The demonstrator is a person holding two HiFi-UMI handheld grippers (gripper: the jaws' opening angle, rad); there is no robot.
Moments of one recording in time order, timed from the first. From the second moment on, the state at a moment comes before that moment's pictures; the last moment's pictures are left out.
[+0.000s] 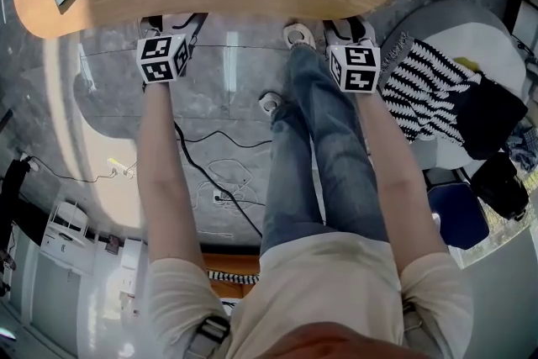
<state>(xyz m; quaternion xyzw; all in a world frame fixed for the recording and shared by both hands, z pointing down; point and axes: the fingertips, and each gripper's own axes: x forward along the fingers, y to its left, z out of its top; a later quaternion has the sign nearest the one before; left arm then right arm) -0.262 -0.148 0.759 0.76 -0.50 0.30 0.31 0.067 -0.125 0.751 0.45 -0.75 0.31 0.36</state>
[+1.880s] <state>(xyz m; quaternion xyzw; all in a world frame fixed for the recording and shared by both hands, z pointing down) -0.269 -0.027 0.758 0.73 -0.50 0.32 0.33 0.063 -0.014 0.751 0.44 -0.75 0.32 0.38</state>
